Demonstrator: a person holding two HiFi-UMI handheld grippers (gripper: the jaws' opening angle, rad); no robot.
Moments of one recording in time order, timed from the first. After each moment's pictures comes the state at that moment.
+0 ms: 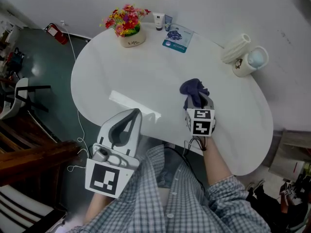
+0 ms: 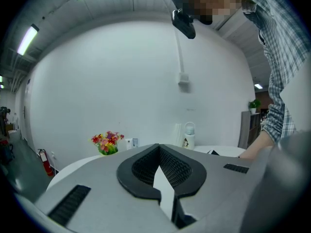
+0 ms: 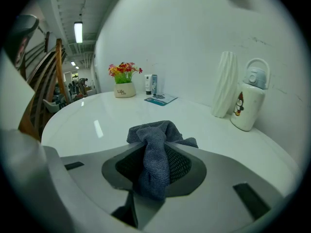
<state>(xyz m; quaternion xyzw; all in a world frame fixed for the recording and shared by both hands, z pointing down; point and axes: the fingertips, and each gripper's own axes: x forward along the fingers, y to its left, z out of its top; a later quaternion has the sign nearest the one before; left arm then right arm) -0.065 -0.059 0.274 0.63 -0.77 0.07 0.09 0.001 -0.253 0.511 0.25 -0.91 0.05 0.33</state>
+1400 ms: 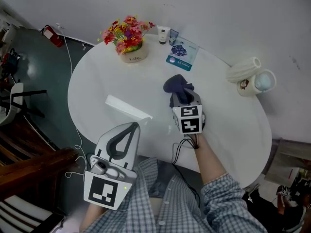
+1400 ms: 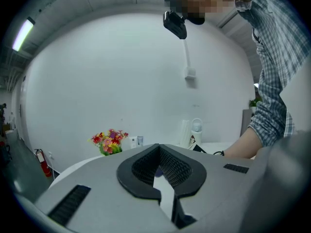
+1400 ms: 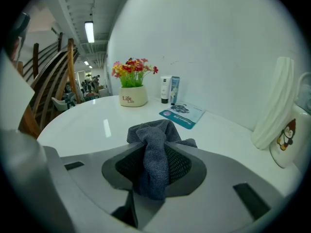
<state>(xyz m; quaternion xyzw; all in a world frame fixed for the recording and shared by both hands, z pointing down) -0.129 -0.086 0.287 0.64 -0.76 0.09 0.12 -0.132 -0.269 0.505 0.17 -0.93 0.04 0.32</state>
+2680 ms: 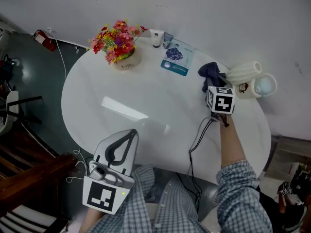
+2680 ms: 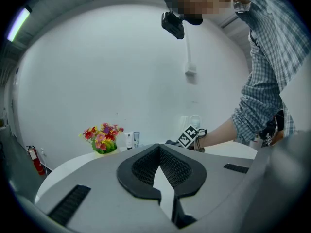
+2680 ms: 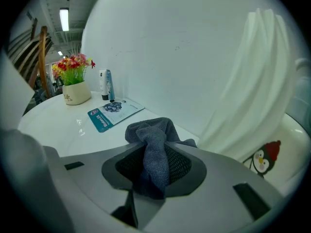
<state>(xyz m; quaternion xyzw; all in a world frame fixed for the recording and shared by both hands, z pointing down) -0.145 -0.109 0.307 0.66 -0.73 0.10 0.15 -0.072 -0.452 0.501 0.31 -0.88 0.03 0.36</state>
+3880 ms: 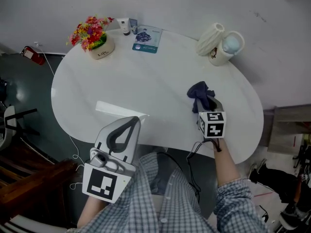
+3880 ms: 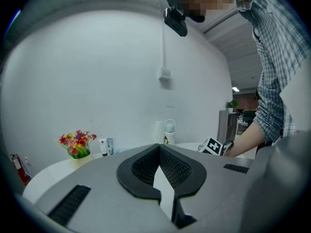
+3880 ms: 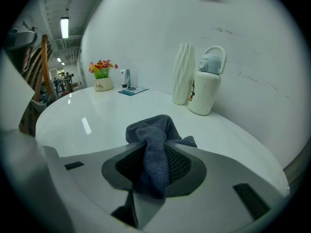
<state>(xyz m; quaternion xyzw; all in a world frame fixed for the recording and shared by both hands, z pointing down) -0.029 -0.104 0.290 0.72 -0.68 0.09 0.10 0.117 -0.312 0.513 0.31 -0.88 0.07 0.36</state>
